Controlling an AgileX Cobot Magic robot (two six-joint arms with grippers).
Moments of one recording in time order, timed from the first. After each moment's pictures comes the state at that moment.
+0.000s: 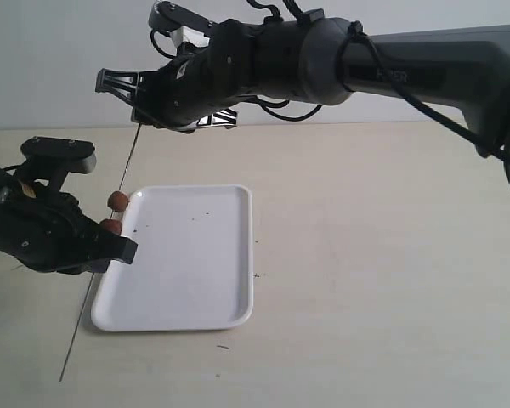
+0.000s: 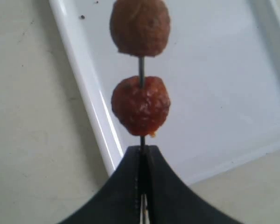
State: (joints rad) left arm -0.41 1.60 -0.81 -0.24 0.42 0.10; right arm 0.55 2.22 -1.84 0.30 0.34 0.33
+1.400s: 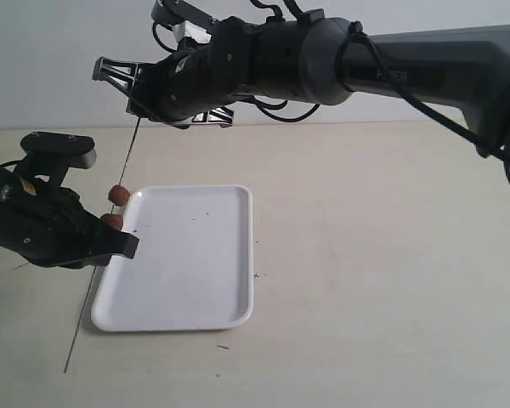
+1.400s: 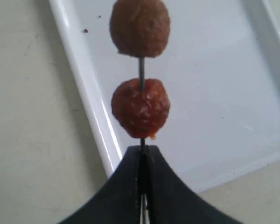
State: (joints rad) left arm -0.41 1.60 -0.81 -0.24 0.39 0.11; right arm 0.55 2.22 -1.84 0.37 0.29 0.32
